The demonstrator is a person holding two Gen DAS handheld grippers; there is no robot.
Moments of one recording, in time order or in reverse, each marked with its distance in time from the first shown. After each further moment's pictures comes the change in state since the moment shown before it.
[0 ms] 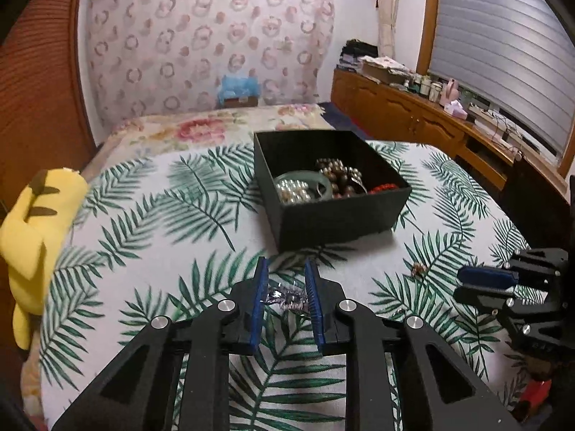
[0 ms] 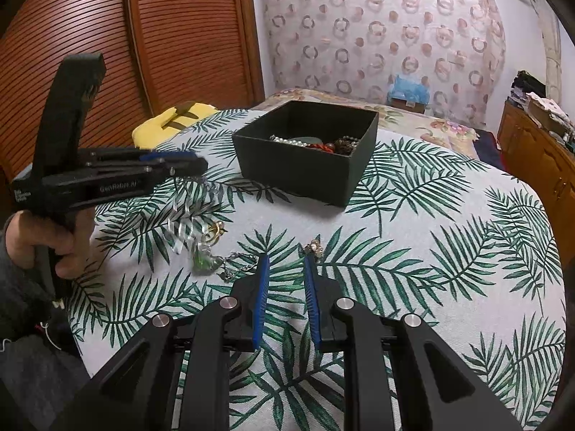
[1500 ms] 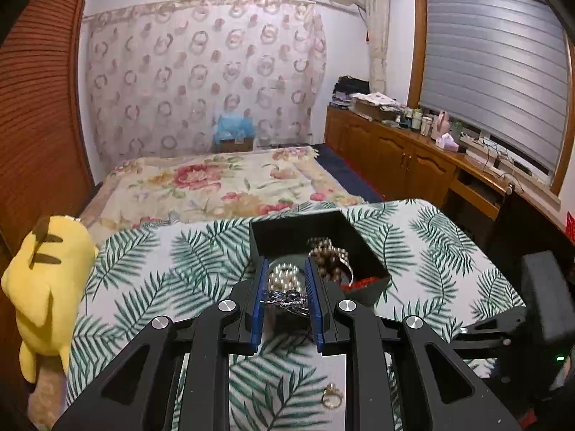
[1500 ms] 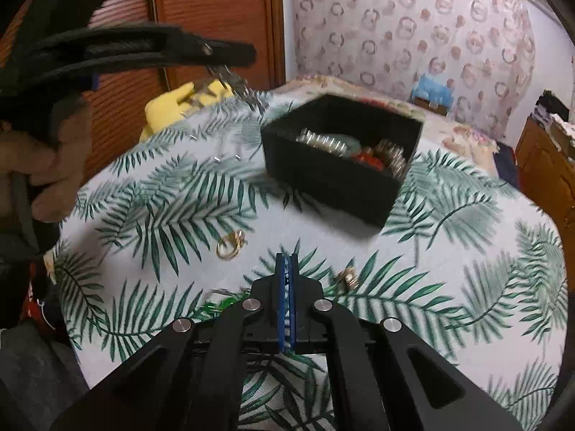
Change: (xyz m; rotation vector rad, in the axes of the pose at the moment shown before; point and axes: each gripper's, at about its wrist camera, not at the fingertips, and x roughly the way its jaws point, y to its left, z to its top) left arm -0.026 -0.003 0.063 0.020 -0.145 -0.024; right arm 0.021 0.019 0.029 -0.105 0.062 0.022
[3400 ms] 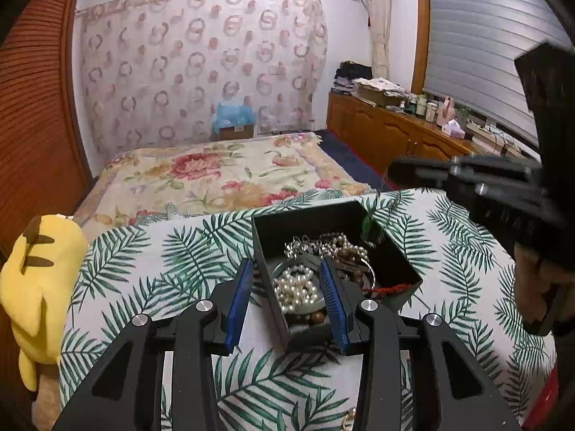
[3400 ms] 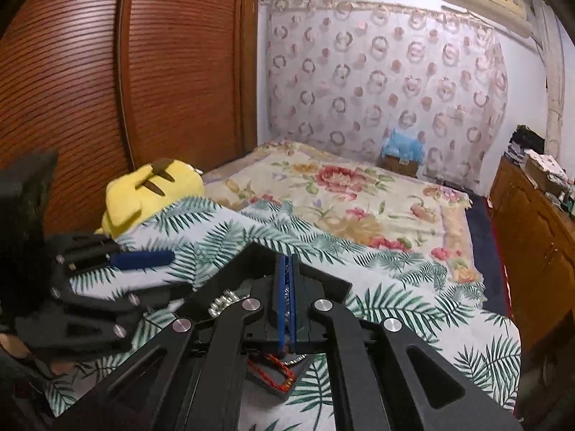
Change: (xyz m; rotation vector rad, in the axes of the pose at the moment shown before) left arm 0.041 0.010 -0.003 0.014 0.060 0.008; right arm -0.008 -0.065 0.120 0.012 -0.226 -0.091
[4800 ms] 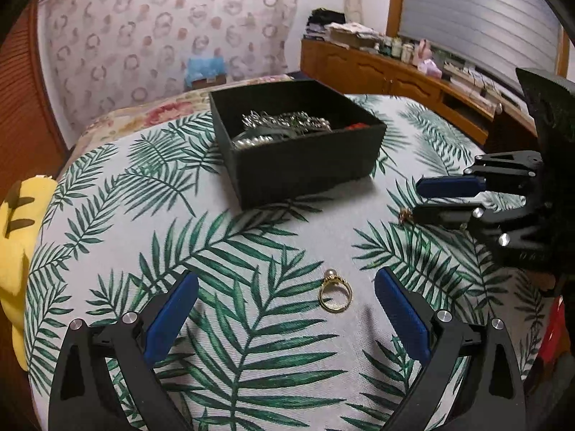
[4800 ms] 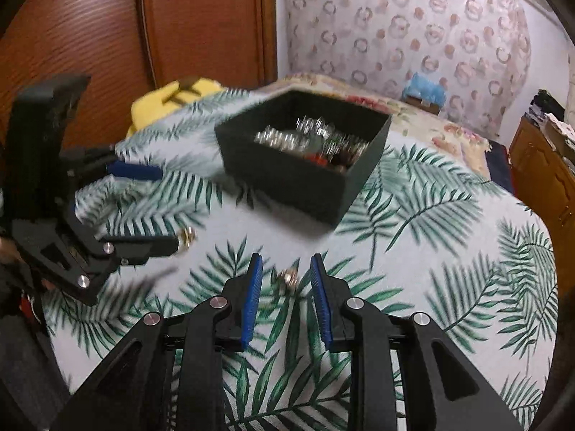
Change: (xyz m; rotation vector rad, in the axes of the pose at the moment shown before) left arm 0.000 -0.025 -0.087 0.093 0.214 -0.073; right arm -0.013 0.031 -0.131 -0.026 0.262 0.071
